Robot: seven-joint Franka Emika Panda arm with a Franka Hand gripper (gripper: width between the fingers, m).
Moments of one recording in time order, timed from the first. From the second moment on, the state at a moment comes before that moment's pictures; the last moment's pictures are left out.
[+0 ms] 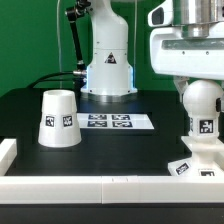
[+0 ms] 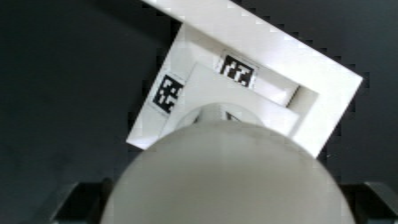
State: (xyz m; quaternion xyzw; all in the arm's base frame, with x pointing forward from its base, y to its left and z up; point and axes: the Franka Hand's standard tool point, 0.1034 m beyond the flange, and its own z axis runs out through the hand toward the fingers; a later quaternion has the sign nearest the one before) arm 0.597 0.102 0.115 -0.84 0.54 0.01 0.06
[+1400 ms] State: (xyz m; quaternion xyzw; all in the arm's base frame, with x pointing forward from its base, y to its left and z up) arm 0.596 0.108 0.115 -0.92 0.39 0.02 0.09
